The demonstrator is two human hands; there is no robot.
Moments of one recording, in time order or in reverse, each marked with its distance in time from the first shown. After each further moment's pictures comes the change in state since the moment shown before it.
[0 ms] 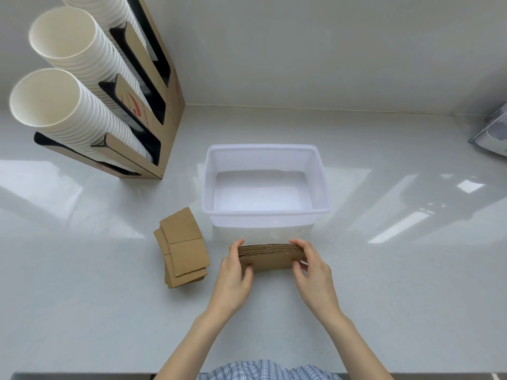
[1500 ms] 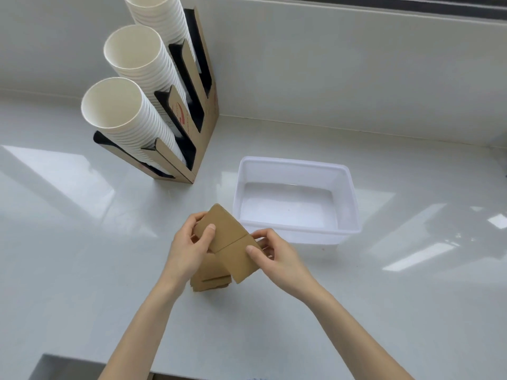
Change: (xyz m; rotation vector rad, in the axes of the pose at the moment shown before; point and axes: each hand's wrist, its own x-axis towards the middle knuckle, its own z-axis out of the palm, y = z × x) left_hand 0.007 0.013 -0.121 -0.417 0.300 -0.063; right_hand 0.026 -0.099 0.035 0.198 -0.455 -0.043
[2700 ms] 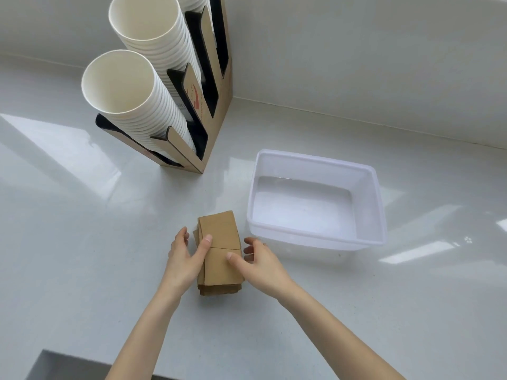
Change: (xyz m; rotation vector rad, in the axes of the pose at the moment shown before) left_hand 0.020 -0.049 -0.018 0.154 0.080 -0.332; right_hand 0.046 0.002 0.047 -0.168 -0.106 0.252
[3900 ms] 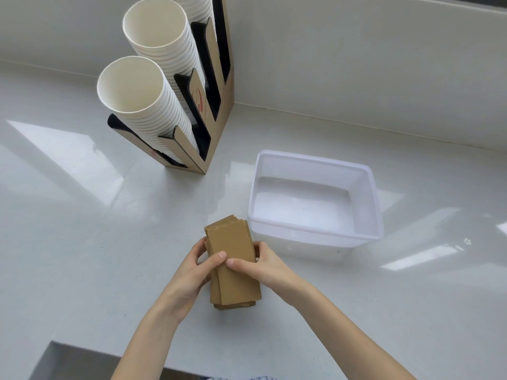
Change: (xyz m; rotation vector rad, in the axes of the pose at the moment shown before) left_hand -0.031 -0.011 -0.004 -0.418 -0.392 0.000; right_hand -0.018 0.008 -0.008 0.306 -0.143 0.034
